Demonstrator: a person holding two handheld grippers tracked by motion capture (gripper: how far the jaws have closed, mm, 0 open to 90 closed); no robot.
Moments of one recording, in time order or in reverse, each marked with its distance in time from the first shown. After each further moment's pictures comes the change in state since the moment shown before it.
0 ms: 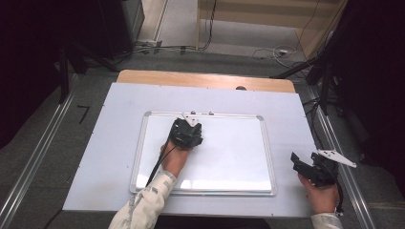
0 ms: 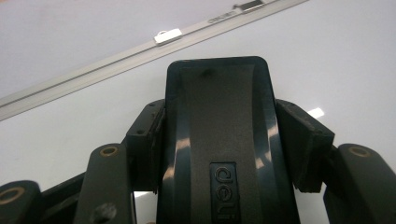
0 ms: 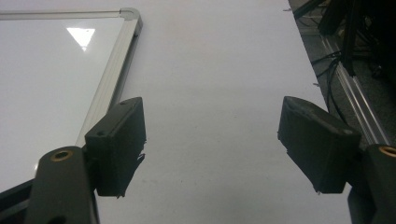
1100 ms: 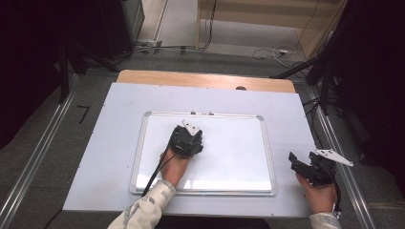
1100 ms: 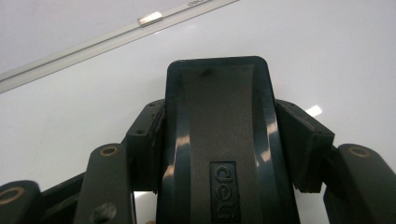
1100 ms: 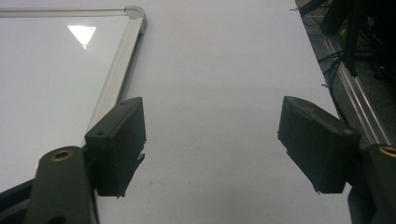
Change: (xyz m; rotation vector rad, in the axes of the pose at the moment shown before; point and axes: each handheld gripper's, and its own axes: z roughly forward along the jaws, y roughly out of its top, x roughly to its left) left arm -0.021 -0.015 -0.017 -0.009 -0.022 0.030; right arm 0.006 0.001 0.002 0.005 0.002 -0.005
